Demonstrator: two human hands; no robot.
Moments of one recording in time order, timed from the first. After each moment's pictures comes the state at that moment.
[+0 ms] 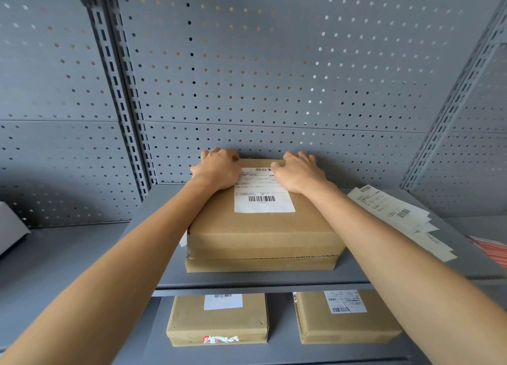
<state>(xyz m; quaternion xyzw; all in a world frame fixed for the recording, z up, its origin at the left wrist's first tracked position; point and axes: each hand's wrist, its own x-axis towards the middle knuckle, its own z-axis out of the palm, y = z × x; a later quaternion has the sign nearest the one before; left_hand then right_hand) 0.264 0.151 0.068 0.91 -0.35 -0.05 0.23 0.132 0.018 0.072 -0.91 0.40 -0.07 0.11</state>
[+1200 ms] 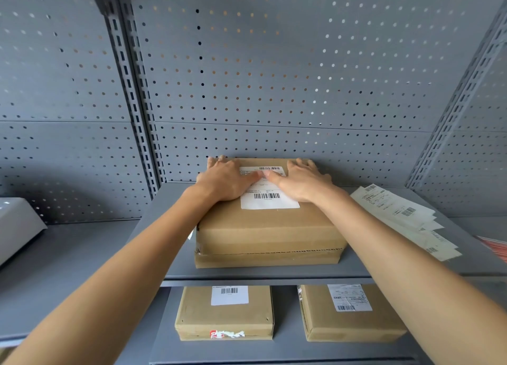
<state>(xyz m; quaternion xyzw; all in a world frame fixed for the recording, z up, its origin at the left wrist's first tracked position) 0.243 0.175 0.066 0.91 -0.38 -0.06 0.16 0.108 0.047 0.077 -0.93 0.36 0.00 0.10</state>
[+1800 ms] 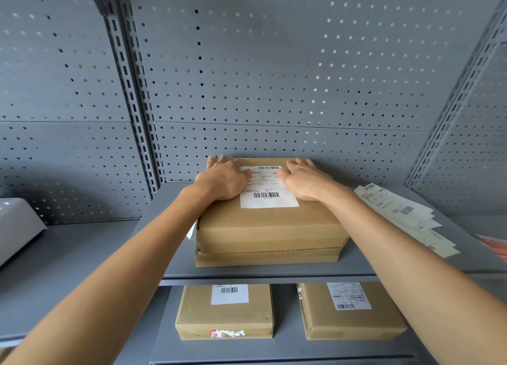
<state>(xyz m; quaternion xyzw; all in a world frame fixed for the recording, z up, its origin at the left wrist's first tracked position) 0.251 0.176 0.062 0.90 -0.40 -0.08 0.15 0.104 0.037 0.078 -0.93 0.34 0.01 0.11</state>
